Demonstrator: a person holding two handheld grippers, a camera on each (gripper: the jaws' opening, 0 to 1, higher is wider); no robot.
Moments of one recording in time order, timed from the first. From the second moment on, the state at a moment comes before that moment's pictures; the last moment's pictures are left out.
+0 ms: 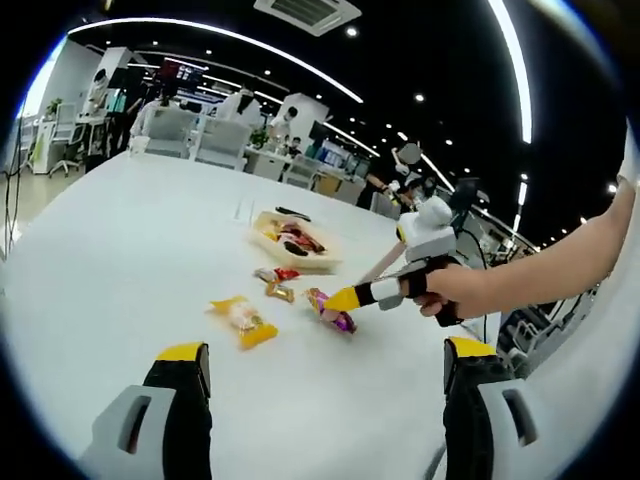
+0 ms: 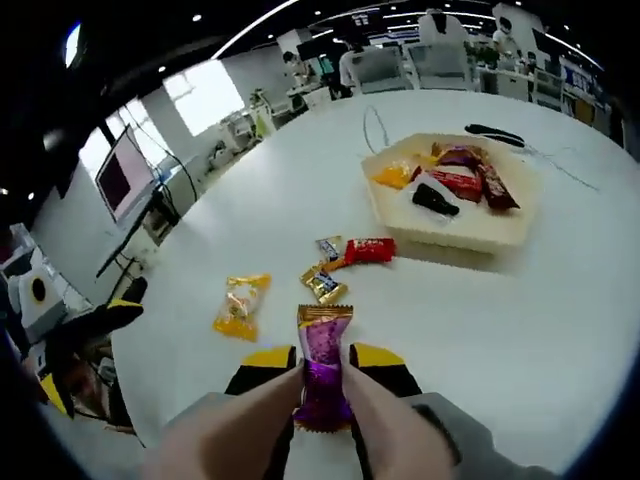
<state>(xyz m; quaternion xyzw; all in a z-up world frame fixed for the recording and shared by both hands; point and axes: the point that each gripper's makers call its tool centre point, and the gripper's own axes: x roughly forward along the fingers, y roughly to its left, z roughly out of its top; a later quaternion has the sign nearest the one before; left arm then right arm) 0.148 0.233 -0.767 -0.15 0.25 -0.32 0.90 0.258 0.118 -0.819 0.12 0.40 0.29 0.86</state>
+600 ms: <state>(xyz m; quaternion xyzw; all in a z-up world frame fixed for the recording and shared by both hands) 0.171 0.215 -0.720 -0.14 0.23 -0.33 0.91 0.281 -0.016 -0.754 0.33 0.27 0.14 0.89</state>
